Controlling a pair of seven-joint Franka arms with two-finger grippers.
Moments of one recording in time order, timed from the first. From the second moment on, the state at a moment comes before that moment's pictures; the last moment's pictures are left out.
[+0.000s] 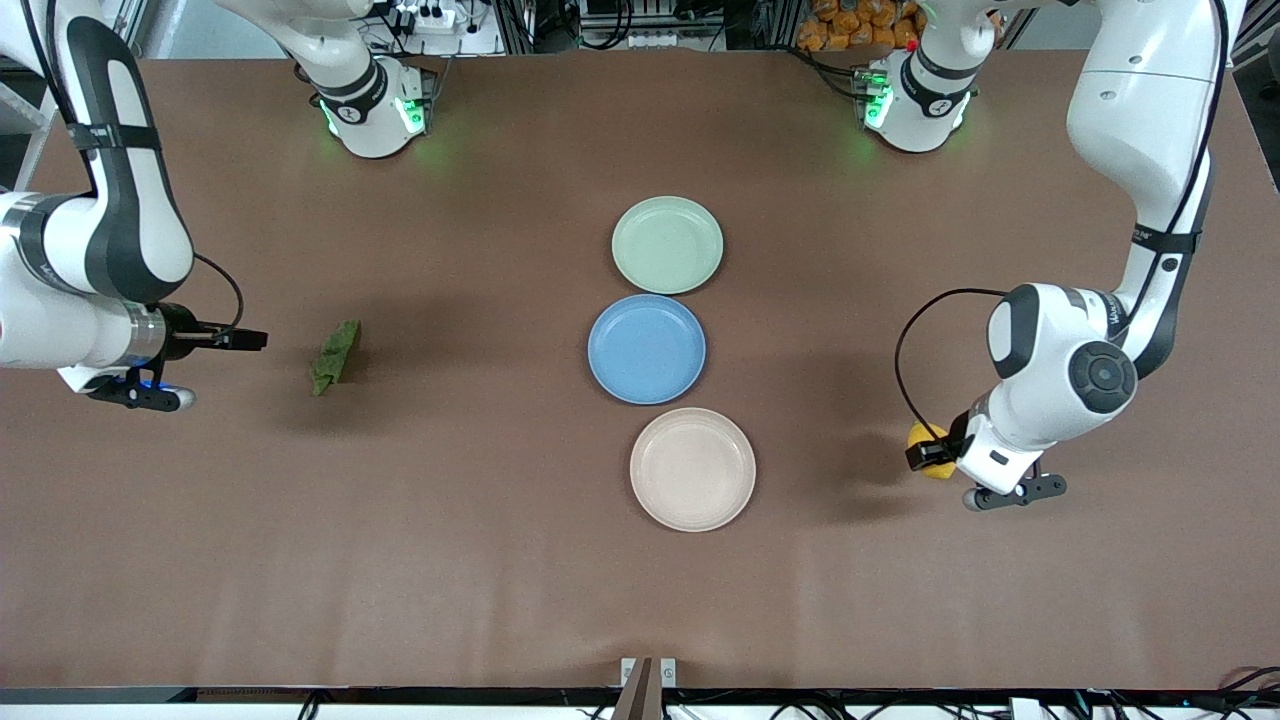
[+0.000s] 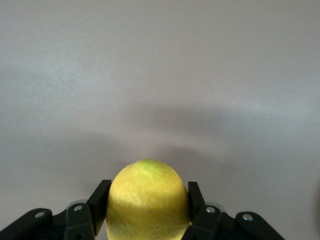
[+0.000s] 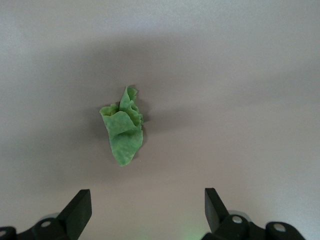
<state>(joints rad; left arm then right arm) 0.01 0.58 -0.17 -1.69 -0.03 2.37 -0.35 -0.10 0.27 -0.04 -1.90 0.01 1.82 0.03</state>
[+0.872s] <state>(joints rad) -0.14 0.60 -0.17 -1.62 -0.07 2.37 -0.69 -0.11 0.27 -0.04 -2.05 0.06 2.01 0.03</state>
